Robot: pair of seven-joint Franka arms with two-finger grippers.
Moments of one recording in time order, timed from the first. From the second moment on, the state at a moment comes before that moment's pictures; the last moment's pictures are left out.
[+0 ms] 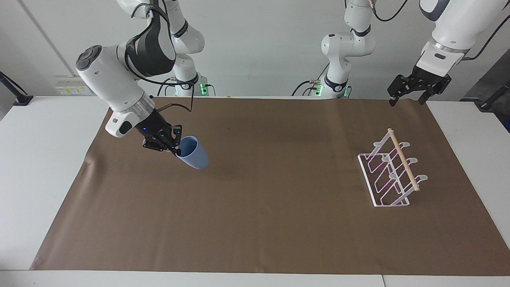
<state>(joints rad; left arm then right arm) -0.03 -0.08 -0.03 -1.61 0.01 1.53 -0.06 -0.02 0.15 0.08 -1.70 0.45 1.95 -0.23</state>
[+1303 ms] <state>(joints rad) -0.04 -0.07 -0.10 -1.53 -0.30 1.41 -0.31 0.04 0.08 0.10 -1.83 1.32 1.88 -0.23</state>
